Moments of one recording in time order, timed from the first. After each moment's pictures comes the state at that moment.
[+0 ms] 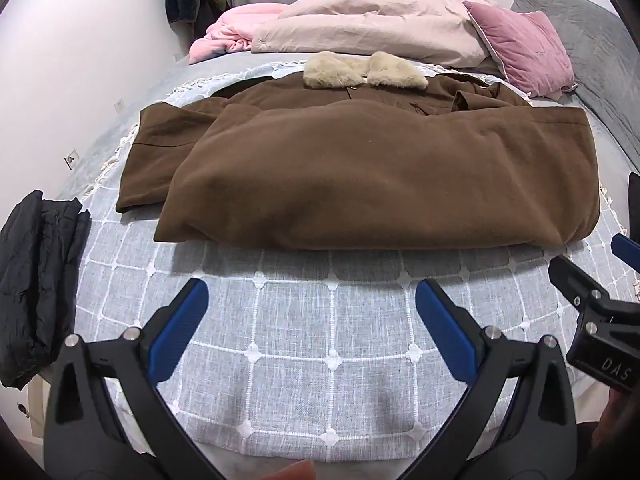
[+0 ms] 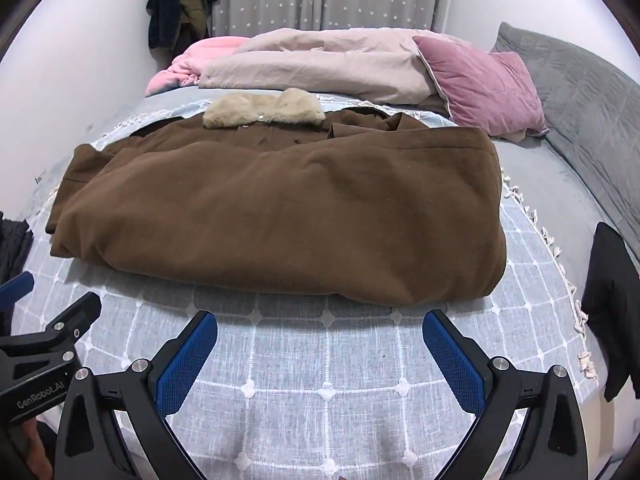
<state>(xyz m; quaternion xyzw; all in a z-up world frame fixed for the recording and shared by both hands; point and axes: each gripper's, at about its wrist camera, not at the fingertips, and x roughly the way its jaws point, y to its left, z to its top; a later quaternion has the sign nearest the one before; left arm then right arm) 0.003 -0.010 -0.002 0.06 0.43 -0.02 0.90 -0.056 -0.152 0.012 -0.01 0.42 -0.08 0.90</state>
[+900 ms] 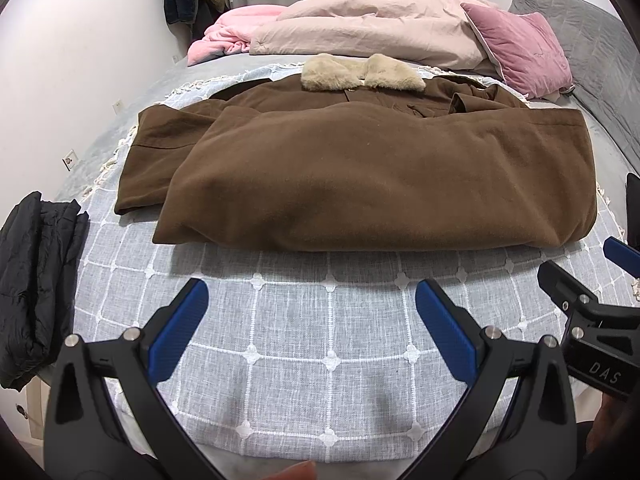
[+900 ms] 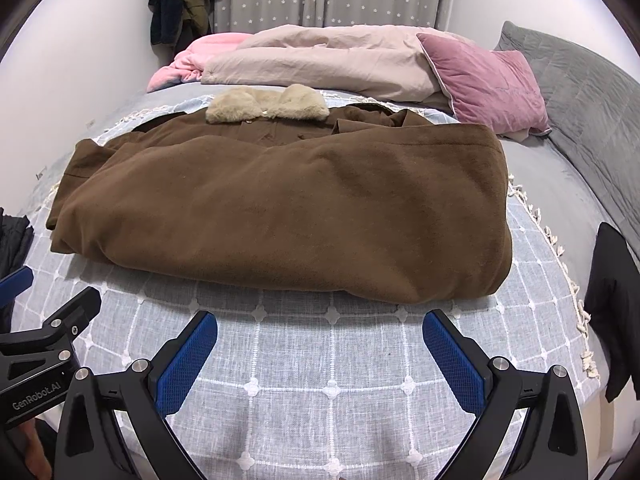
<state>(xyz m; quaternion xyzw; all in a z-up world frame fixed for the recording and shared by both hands) 0.002 -0.010 0.001 0.05 0.43 -0.03 0.90 -0.053 -0.151 0.008 -0.01 0.43 -0.08 0.90</state>
